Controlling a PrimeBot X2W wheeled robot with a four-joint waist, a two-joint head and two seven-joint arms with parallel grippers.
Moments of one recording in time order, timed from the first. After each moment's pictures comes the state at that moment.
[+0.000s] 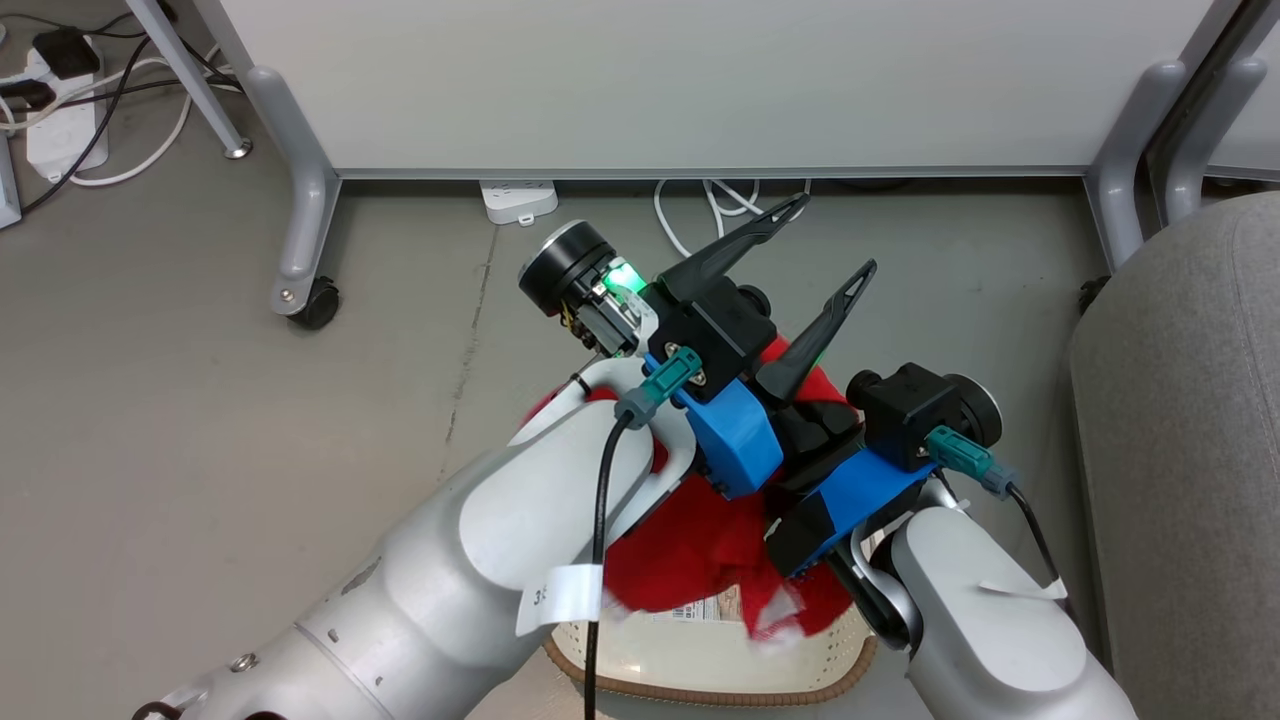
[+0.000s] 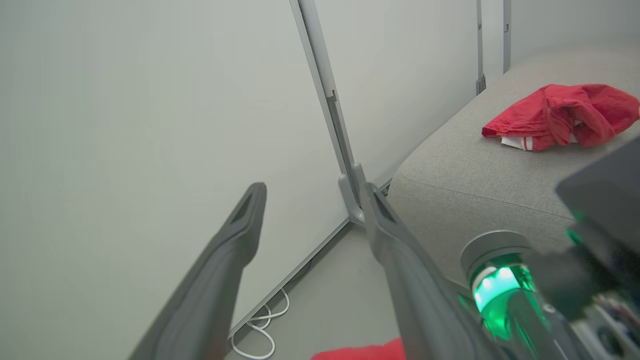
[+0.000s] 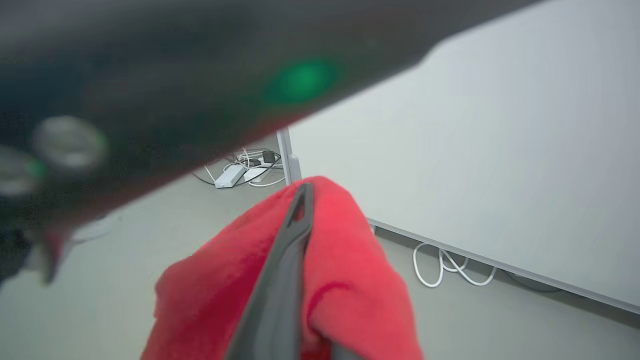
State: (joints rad) left arm -0.90 0.05 -1.00 0.59 -0.44 -0.05 -0.26; right arm -0.53 -0.05 0.45 0.50 0.25 0.13 -0.26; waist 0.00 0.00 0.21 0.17
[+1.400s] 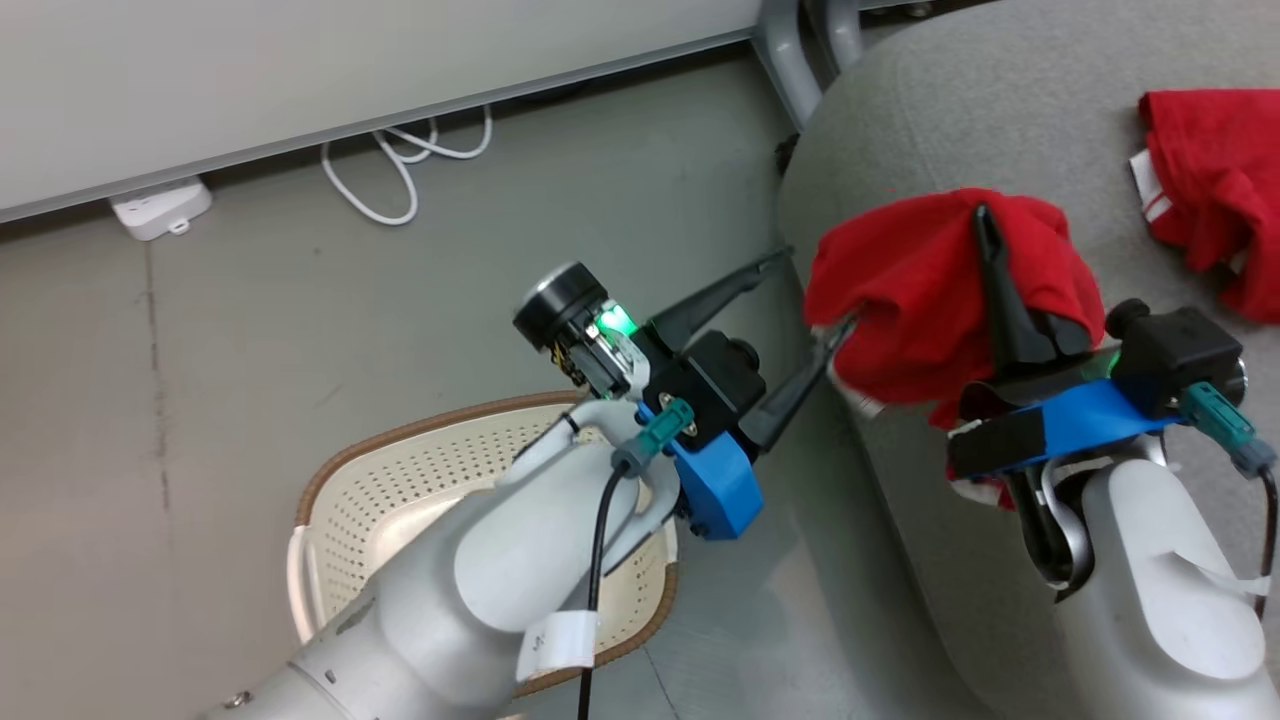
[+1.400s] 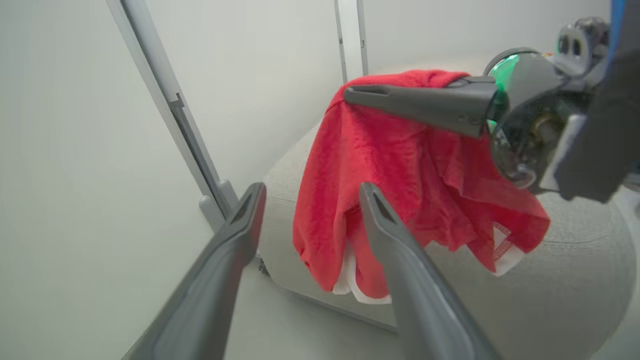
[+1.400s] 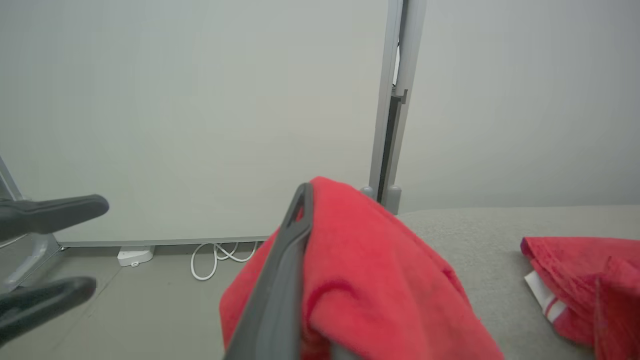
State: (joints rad) left arm -0.83 0.07 -0.97 0.57 -0.34 -0.08 -0.26; right arm -0.48 -0.10 0.08 0.33 0.15 0.13 -0.26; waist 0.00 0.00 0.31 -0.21
